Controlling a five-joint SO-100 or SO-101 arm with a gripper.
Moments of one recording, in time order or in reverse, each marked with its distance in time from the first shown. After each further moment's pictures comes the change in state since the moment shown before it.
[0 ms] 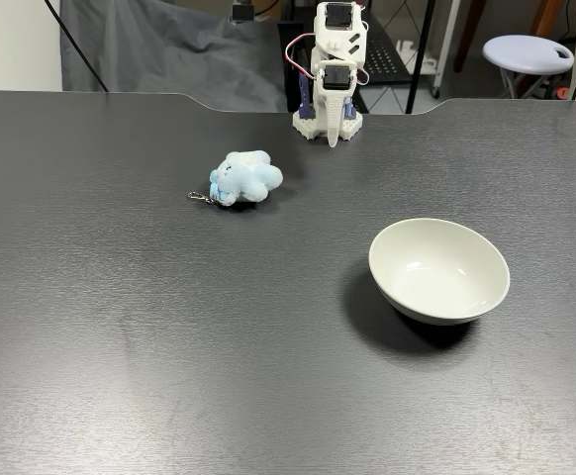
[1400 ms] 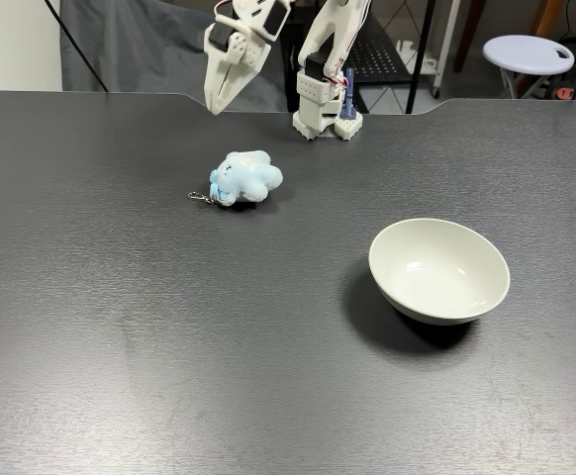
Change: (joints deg) arm 41.3 -65.7 -46.3 -15.1 -0.1
